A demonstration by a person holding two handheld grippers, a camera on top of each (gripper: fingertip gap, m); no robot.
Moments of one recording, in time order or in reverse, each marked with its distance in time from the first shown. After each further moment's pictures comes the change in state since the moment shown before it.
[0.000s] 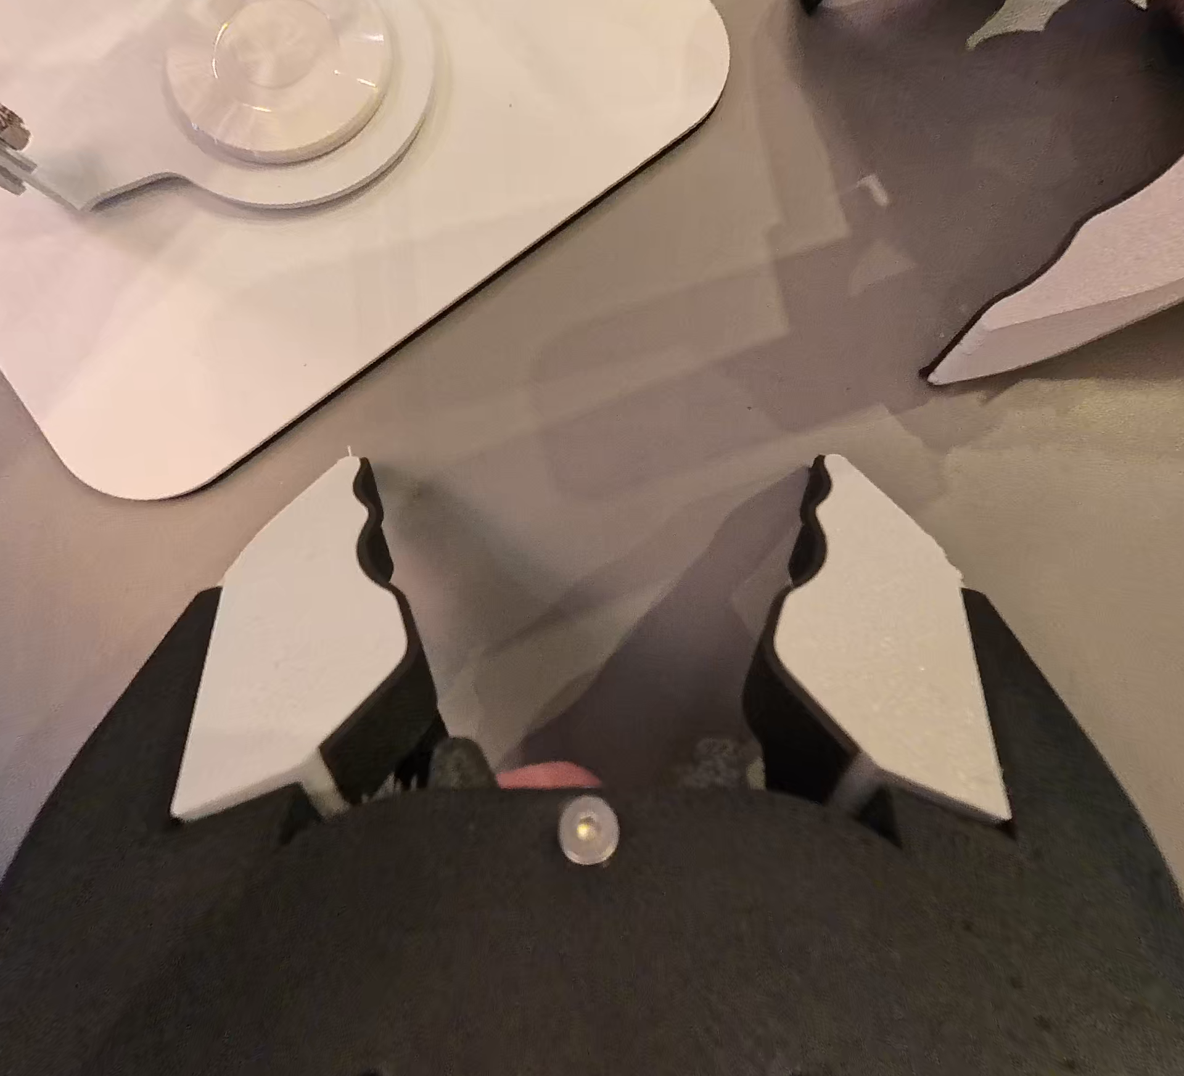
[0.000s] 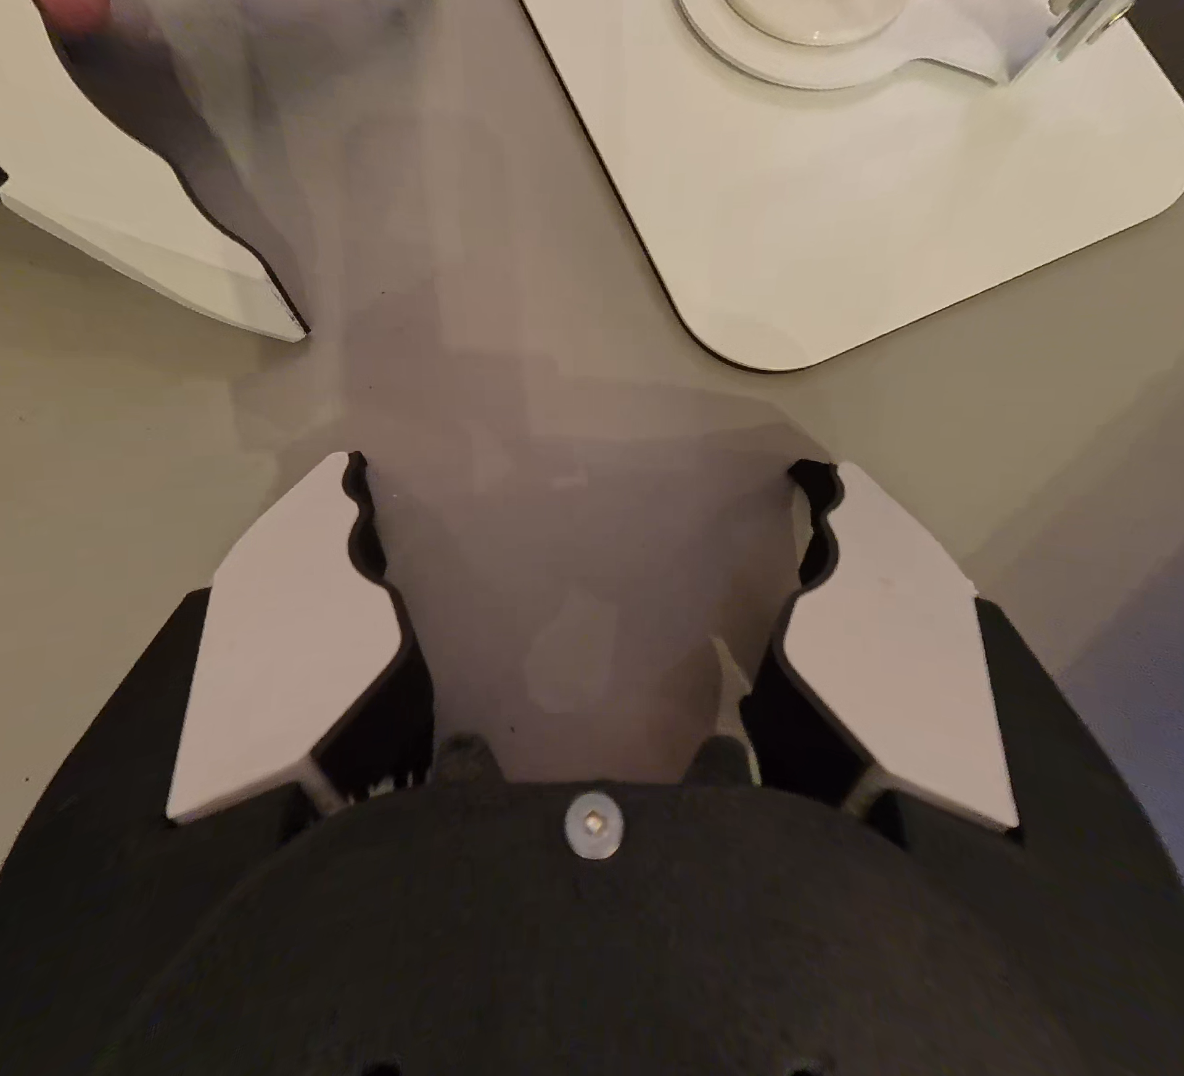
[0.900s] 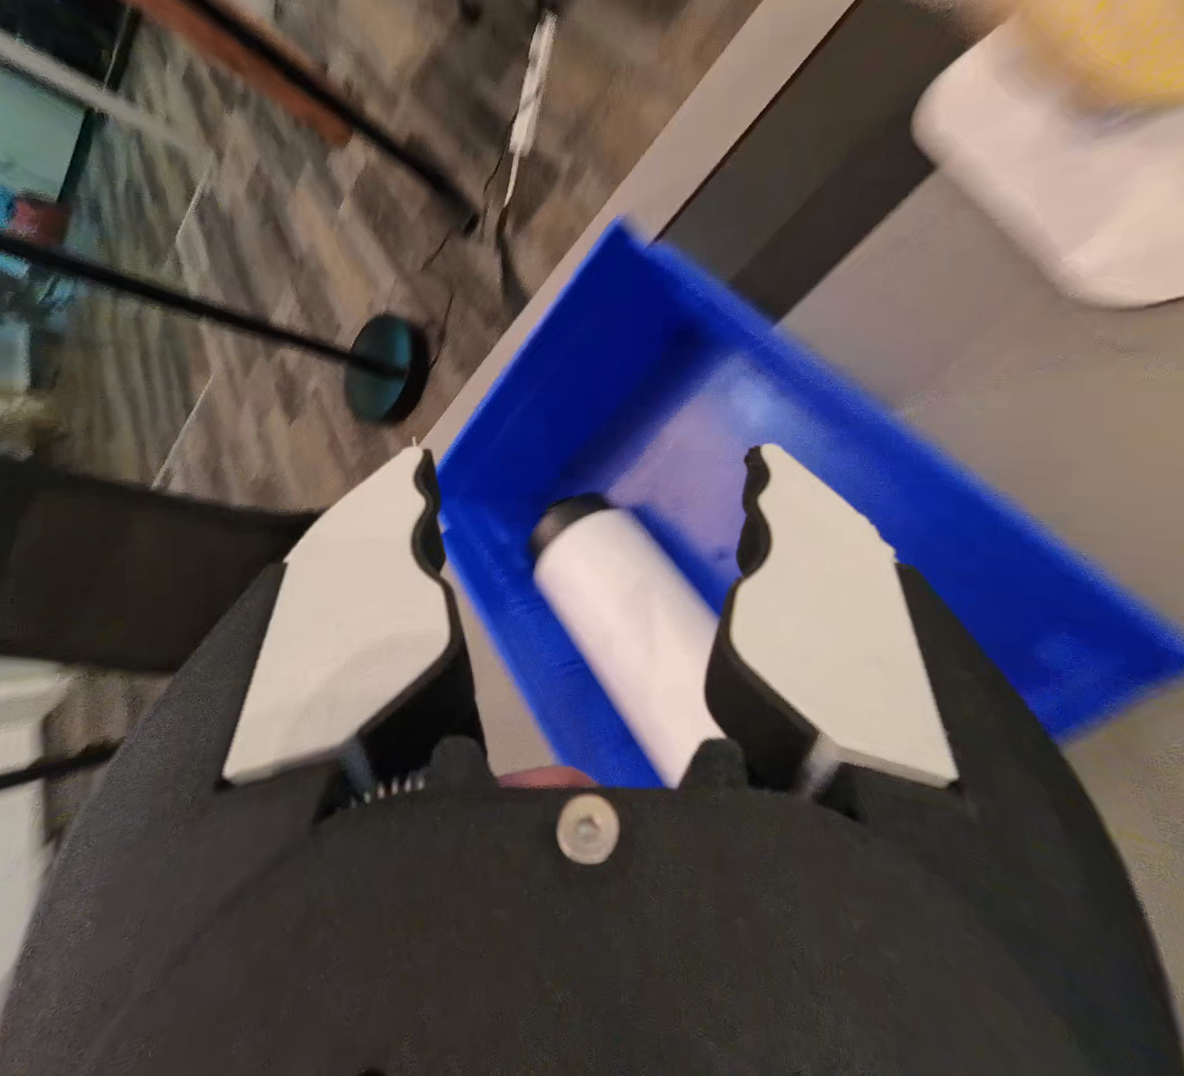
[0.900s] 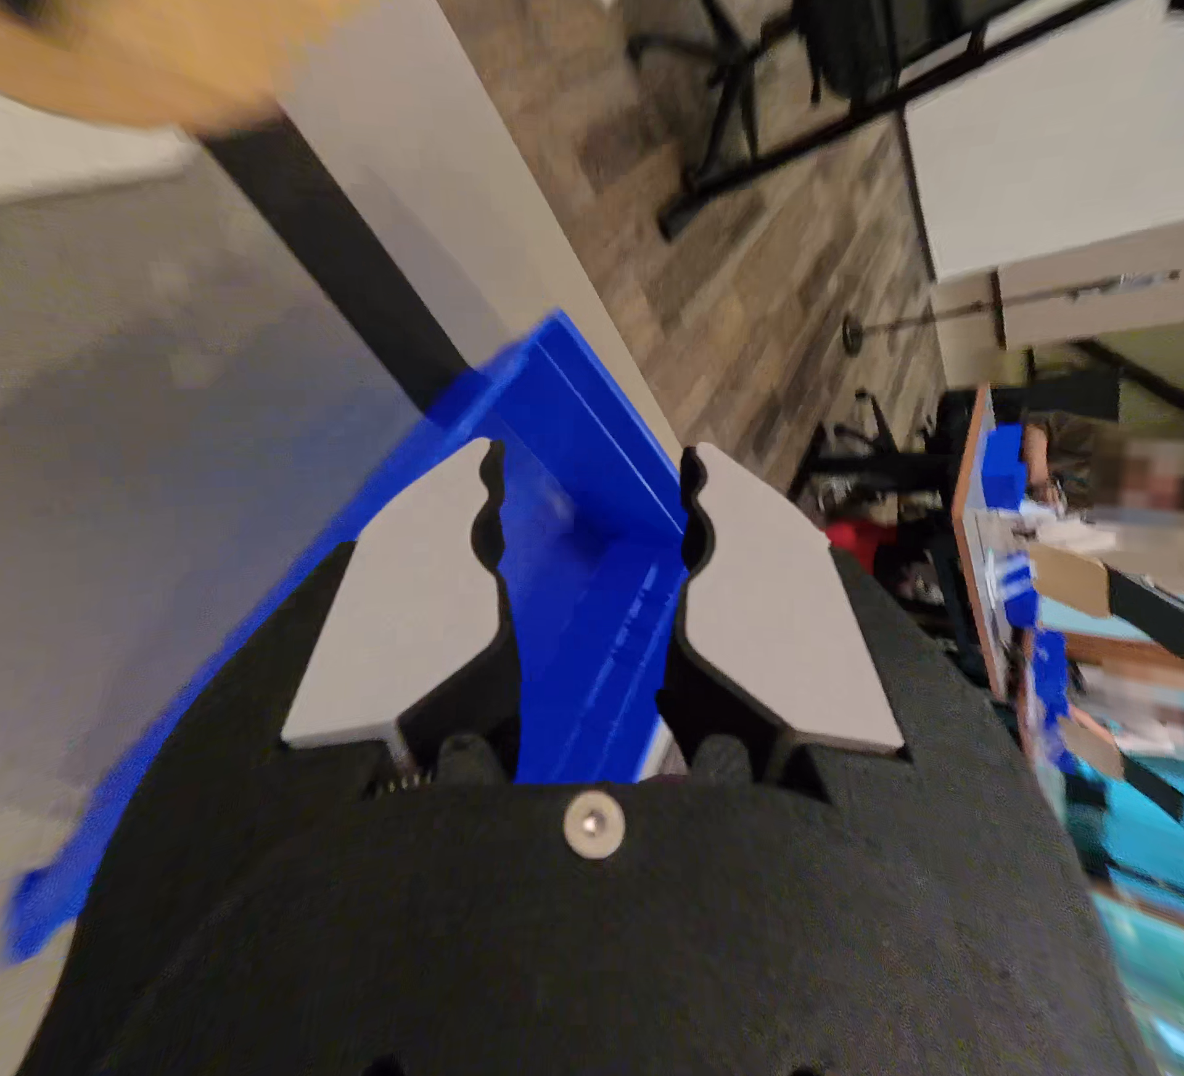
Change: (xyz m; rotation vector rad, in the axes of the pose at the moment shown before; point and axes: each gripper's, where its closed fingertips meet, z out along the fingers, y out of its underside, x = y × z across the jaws) left arm -0.268 -0.033 -0.234 -0.044 -0.563 0.229; right arm 0.227 -0.078 -0.192 -0.178 0.680 -0.347
